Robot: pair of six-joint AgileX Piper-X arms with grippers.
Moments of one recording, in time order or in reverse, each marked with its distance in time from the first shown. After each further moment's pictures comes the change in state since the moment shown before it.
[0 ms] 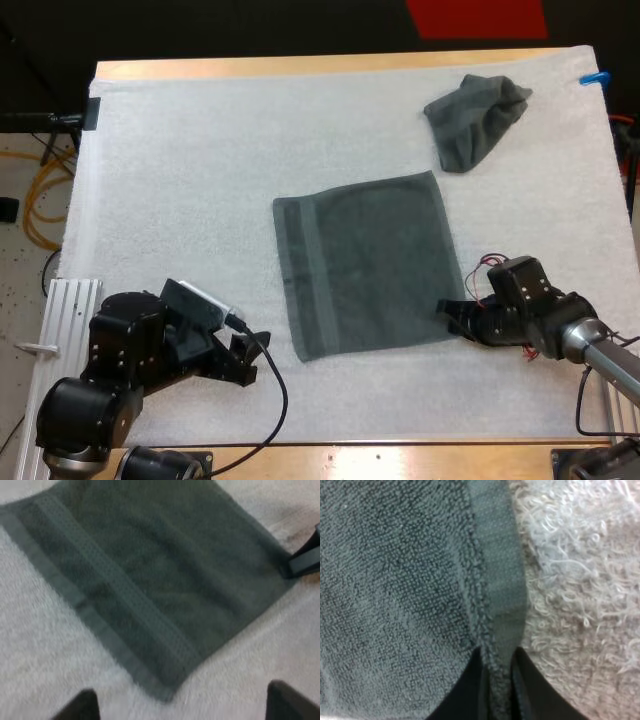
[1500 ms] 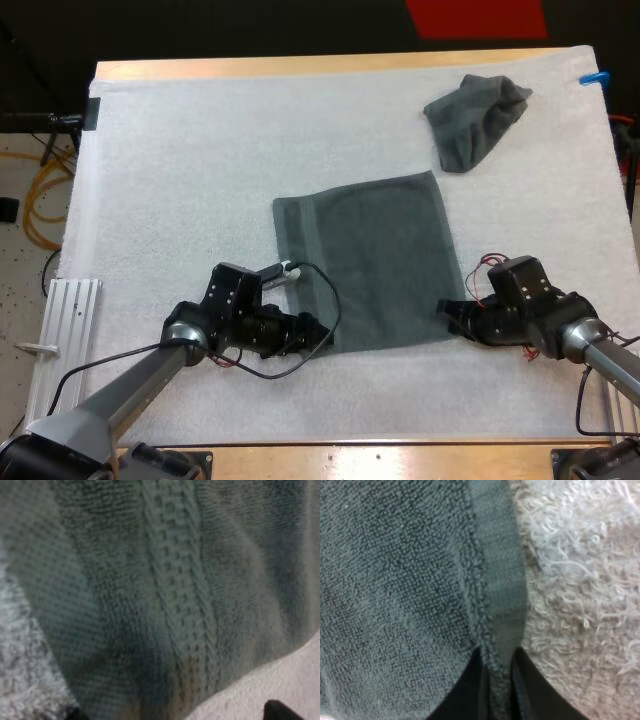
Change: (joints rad) left arm -0.141 0.788 0.256 -0.705 0.259 -0.532; right arm 0.000 0.000 0.000 0.000 0.000 0.000
